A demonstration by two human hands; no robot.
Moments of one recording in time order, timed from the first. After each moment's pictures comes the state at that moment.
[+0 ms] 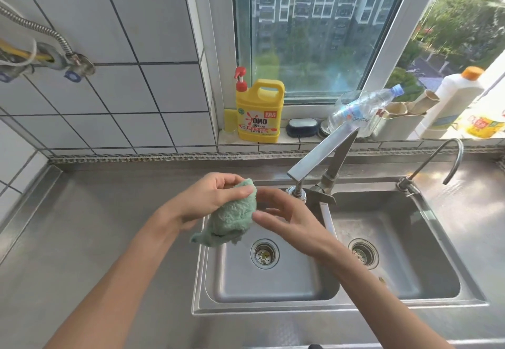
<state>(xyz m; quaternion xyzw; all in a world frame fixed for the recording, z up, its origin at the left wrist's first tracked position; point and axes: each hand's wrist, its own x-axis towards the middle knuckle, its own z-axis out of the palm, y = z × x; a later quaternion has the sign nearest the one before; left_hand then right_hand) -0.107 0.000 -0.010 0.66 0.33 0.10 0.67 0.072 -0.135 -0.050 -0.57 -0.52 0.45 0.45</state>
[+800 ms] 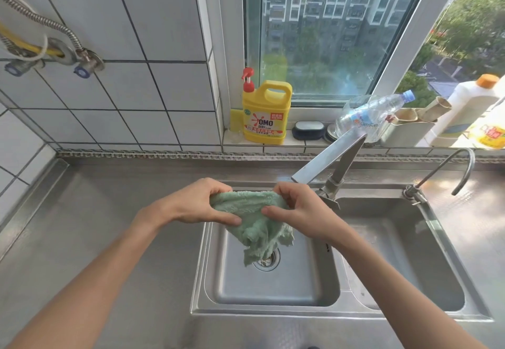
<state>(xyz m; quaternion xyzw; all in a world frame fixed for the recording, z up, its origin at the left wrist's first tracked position) -0.128 0.035 -0.030 0.83 0.30 -0.01 0.47 0.102 -0.109 -0.041 -0.60 -0.58 0.40 0.38</state>
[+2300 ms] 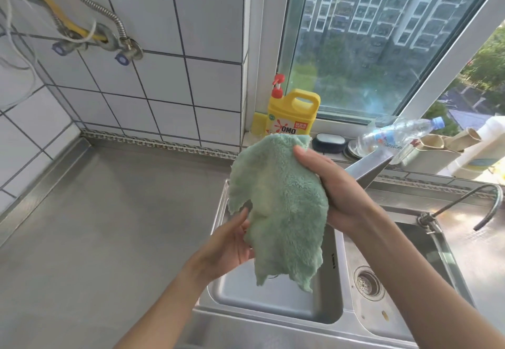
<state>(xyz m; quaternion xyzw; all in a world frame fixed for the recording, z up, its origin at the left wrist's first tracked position) -0.122 -0.039 -0.126 0.29 0.25 0.20 0.90 0.086 -0.081 0.041 -0.41 -0.33 0.67 0.52</state>
